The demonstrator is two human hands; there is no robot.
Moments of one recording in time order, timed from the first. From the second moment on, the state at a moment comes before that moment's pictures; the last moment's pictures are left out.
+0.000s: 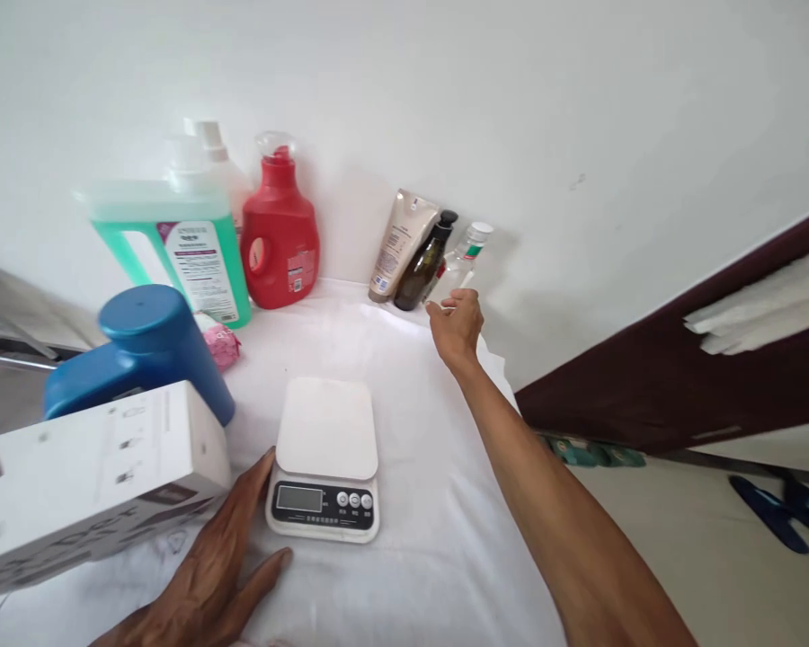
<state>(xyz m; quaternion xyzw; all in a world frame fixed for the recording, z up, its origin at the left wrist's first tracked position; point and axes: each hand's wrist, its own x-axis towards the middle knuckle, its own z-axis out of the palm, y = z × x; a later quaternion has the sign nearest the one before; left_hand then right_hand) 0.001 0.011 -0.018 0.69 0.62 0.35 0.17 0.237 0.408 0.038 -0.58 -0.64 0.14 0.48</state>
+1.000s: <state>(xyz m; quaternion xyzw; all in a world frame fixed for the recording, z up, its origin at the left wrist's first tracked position) 0.001 0.022 -0.067 0.71 0.56 0.37 0.21 0.025 0.201 0.149 -0.18 -0.70 0.55 0.42</state>
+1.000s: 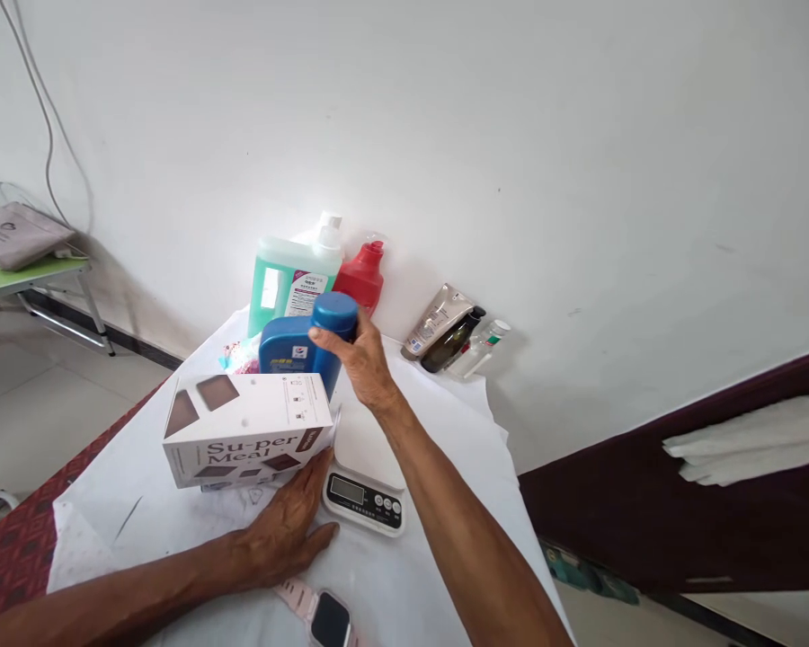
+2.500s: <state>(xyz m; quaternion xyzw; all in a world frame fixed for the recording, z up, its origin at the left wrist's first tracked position) -0.023 -0.007 -0.008 0.73 0.59 0.30 0.19 0.203 0.188 0.123 -0.32 -0.64 0.48 0.50</state>
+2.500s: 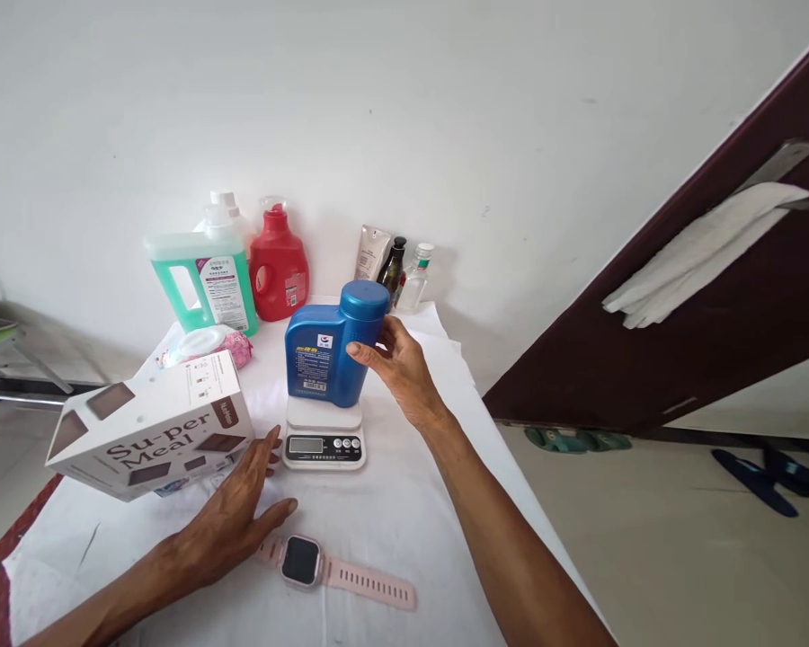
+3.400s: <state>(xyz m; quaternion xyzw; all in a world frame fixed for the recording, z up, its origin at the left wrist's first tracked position) -0.027 0.017 0.014 0.64 0.61 0.35 0.29 0.246 0.177 0.012 -0.57 -0.59 0.33 0.47</state>
